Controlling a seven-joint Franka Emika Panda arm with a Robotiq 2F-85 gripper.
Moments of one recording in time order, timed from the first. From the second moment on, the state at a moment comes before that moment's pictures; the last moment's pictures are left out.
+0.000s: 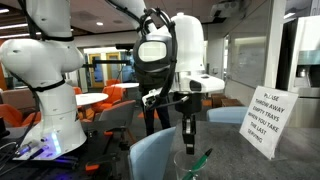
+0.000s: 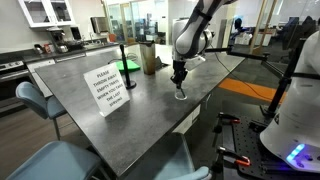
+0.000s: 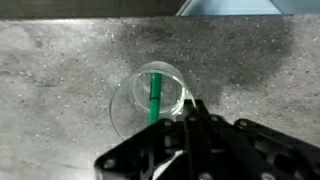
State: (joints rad) arm -0.24 0.17 -0.20 -2.50 -0.04 2.73 -0.01
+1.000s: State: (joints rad) arm -0.28 0.26 -0.15 -2.48 0.12 2.81 -0.13
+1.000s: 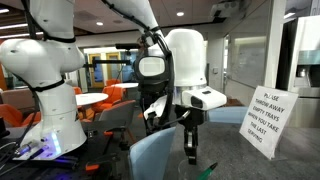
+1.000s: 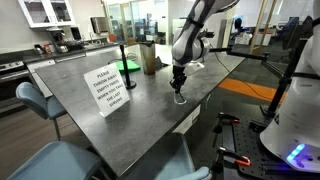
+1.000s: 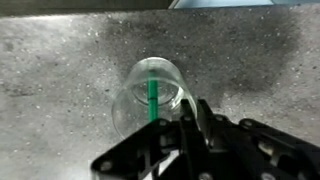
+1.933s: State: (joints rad) arm -0.20 -0.06 -0.19 -2.50 -0.15 2.45 0.00
